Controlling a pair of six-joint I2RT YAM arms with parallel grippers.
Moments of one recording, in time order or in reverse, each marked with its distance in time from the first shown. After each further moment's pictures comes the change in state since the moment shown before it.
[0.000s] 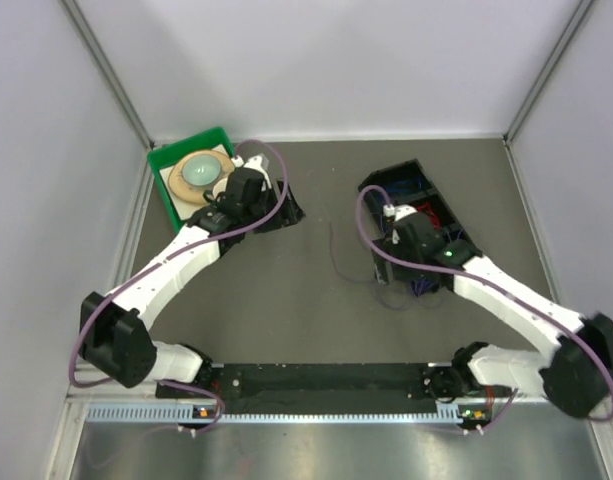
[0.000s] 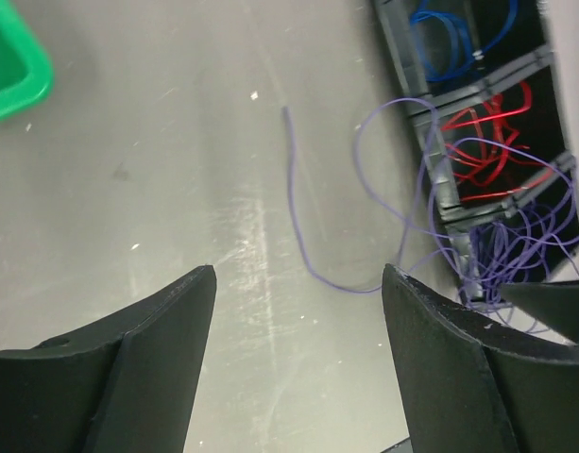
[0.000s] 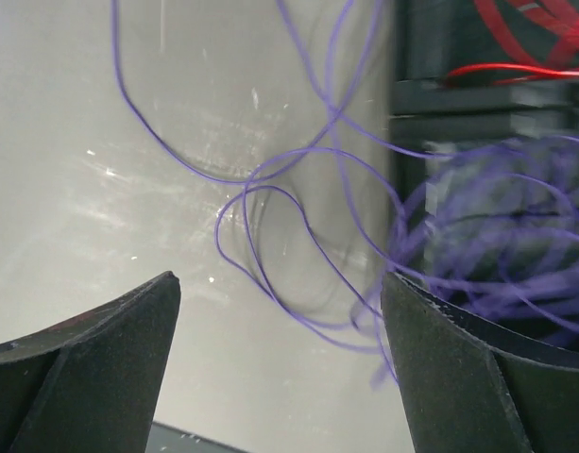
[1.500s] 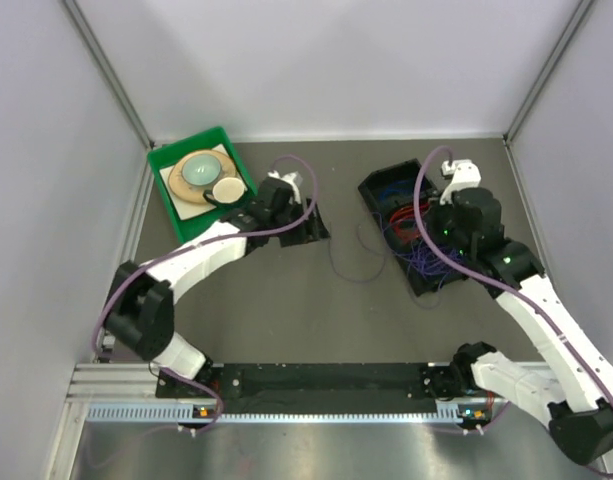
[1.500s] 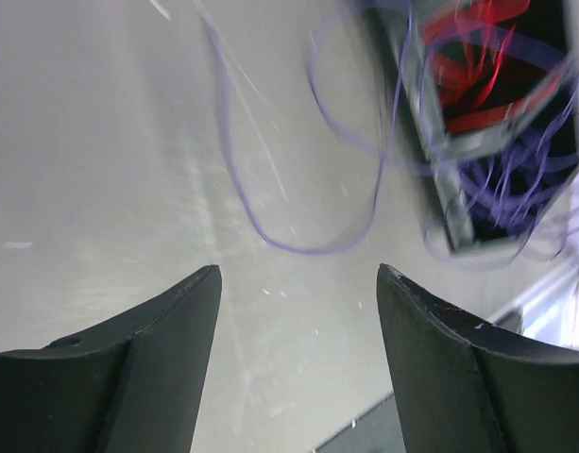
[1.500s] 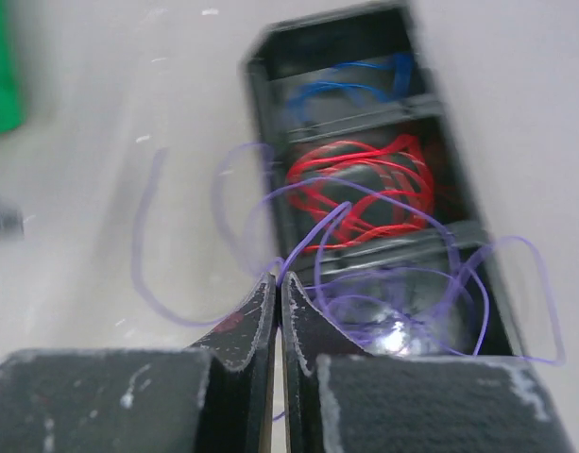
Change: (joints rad) left arm -0.046 0.121 -0.050 0.097 0.155 -0.026; right arm -0.130 -0.196 0.164 0.087 0.103 -0.117
